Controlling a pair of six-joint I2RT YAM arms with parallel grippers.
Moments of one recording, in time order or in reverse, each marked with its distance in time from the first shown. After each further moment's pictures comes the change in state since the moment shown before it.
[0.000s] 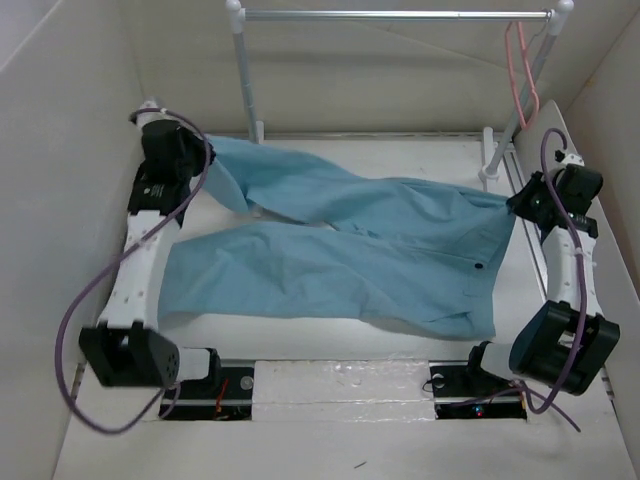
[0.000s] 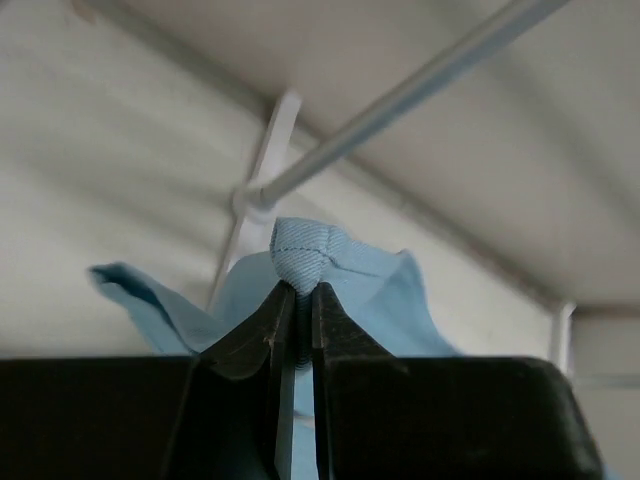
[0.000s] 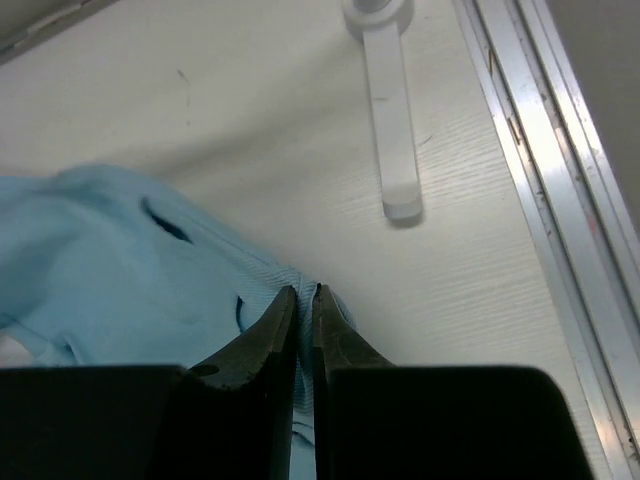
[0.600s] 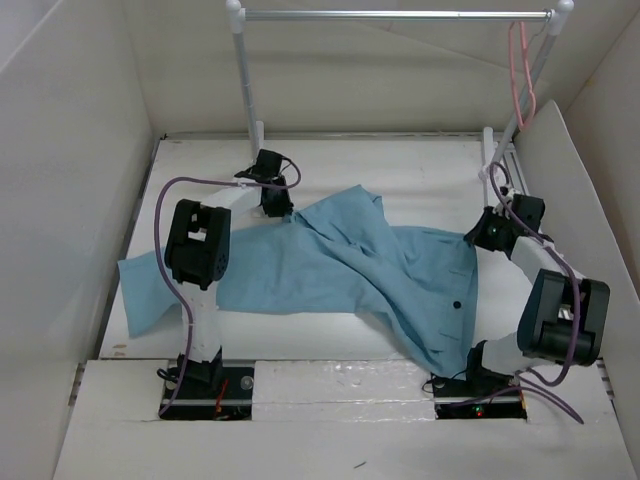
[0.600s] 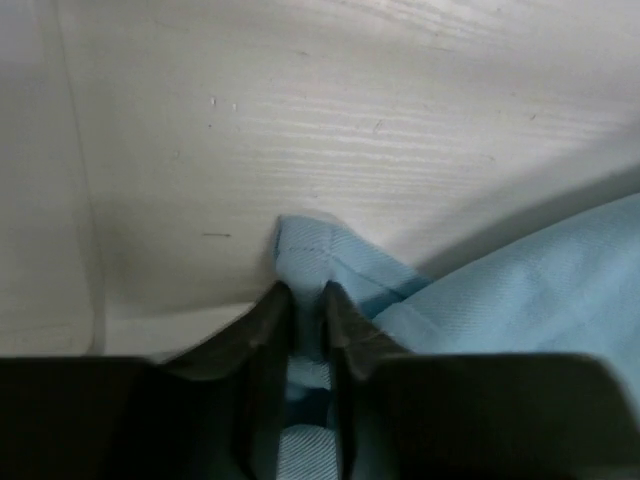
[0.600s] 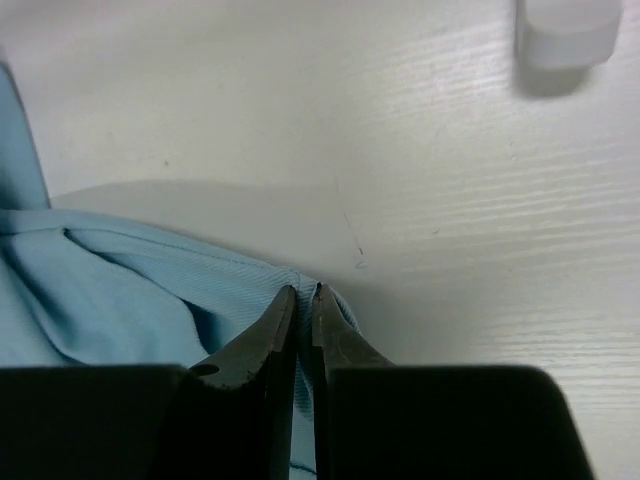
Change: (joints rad) left arm -0.247 0.698 0.143 -0.034 0.082 0.145; right arm 0.144 0.179 -0.282 0.216 -0.042 0.016
